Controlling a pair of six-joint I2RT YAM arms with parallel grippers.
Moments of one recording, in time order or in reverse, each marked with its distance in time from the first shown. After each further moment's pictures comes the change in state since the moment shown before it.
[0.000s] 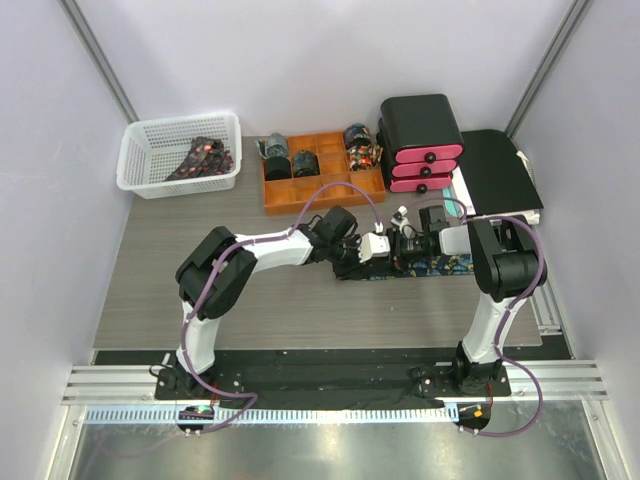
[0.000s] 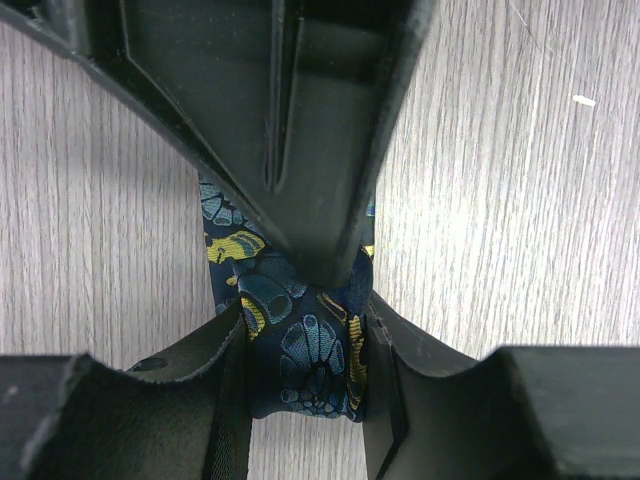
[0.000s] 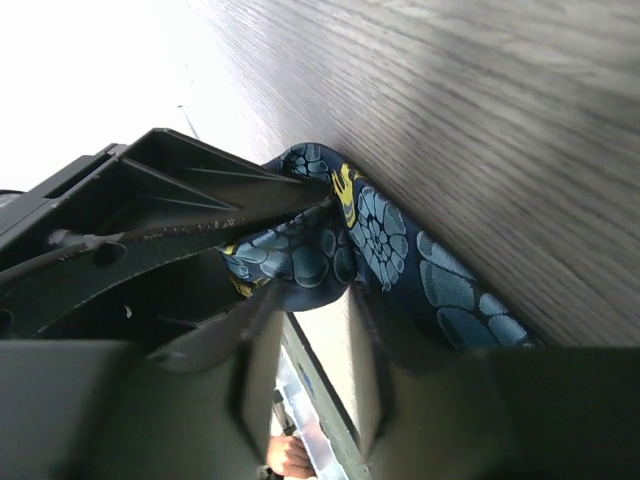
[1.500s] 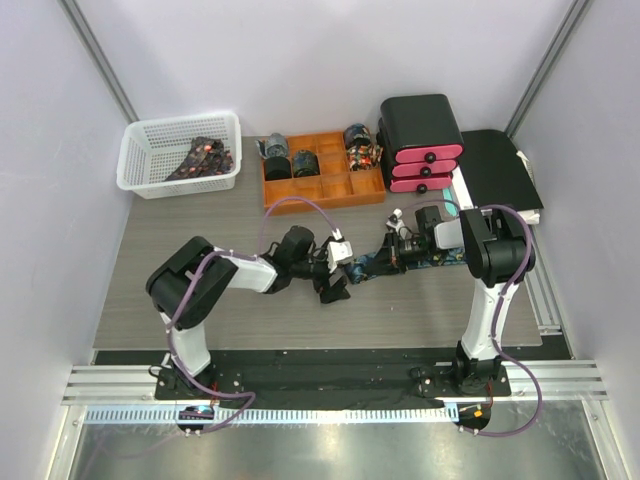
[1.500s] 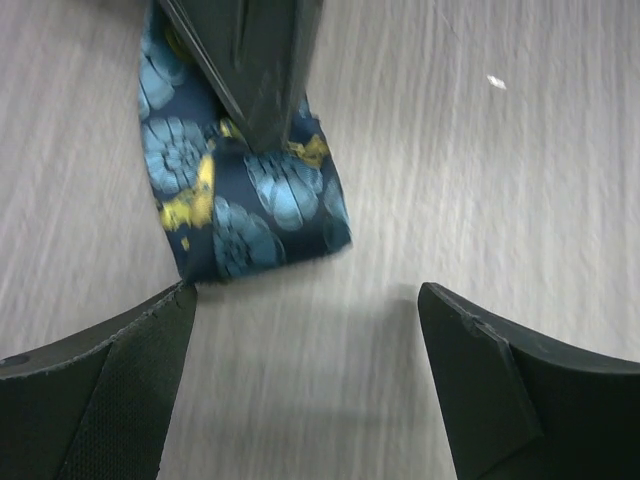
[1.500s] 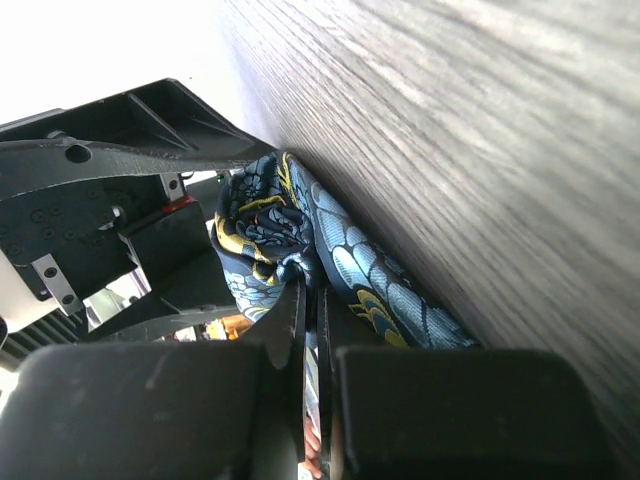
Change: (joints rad) left arm 0.094 -0.185 -0.504 0.621 0.179 -0.222; right arm -0.014 0.138 0.080 -0.076 -0.066 -0.095
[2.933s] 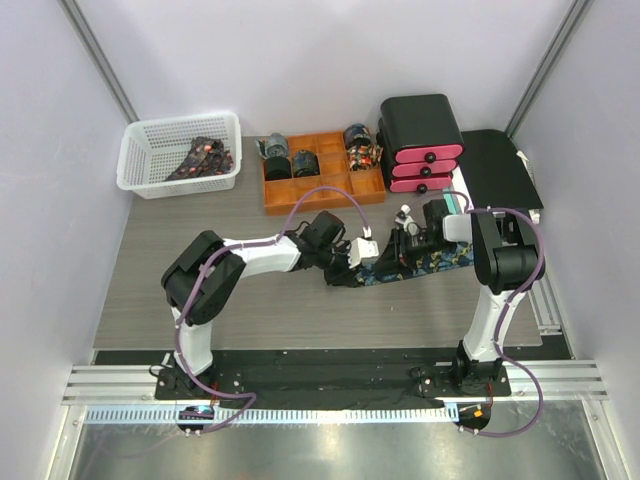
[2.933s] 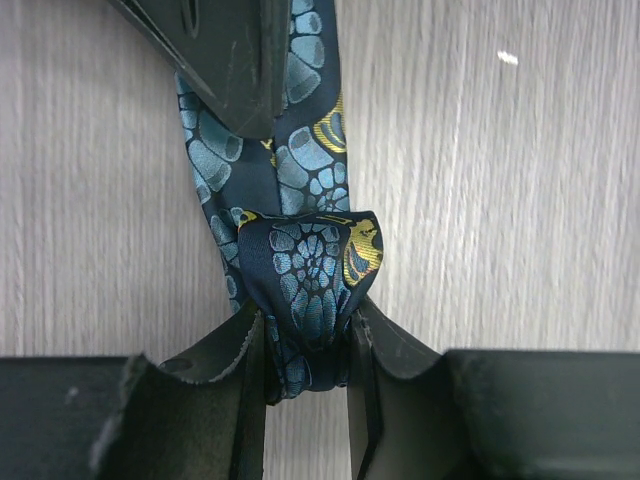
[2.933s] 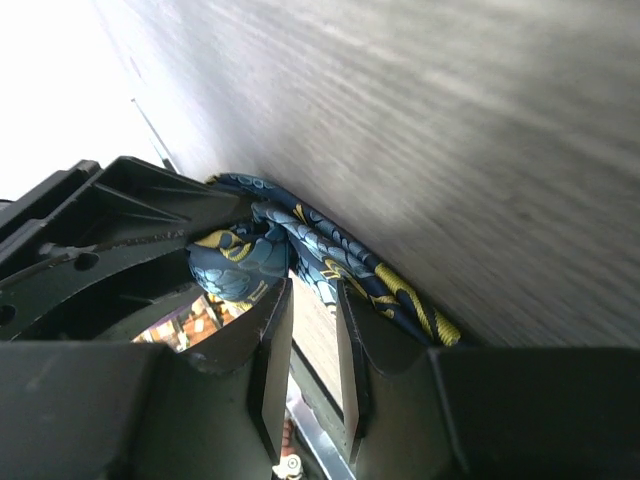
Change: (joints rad) left arm -0.065 0.092 0.347 -0.520 -0.093 0.188; right arm -0.040 -0.079 0.066 -0.264 0.151 -0.125
